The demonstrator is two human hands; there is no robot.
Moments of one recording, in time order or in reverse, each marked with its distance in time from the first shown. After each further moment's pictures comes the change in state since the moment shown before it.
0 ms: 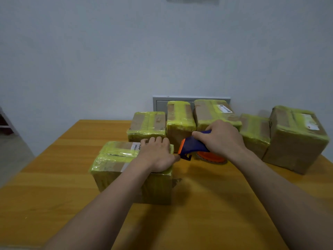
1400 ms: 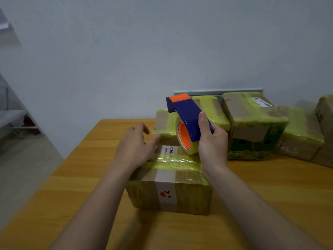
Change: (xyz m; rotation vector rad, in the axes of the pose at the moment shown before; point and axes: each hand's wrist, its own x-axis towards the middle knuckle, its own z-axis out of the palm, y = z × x) left_hand -0.007 -0.139 -0.018 -0.264 0.434 -0.212; right_hand -0.009 -0.117 0.084 1.347 0.203 0.233
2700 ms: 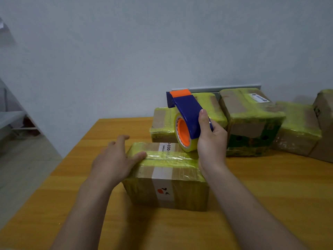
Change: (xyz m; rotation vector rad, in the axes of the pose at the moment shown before) left_hand -0.043 -0.021 -0.028 0.131 -0.142 -0.209; right_hand -0.001 0.004 -0.005 0.081 0.013 -0.006
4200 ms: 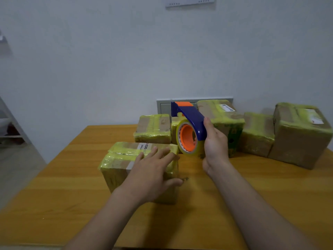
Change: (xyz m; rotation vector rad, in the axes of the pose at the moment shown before) left_hand -0.081 0.102 0.037 0.185 -0.128 0.640; right_hand -0.007 -0.042 -0.074 0.009 0.083 0.130
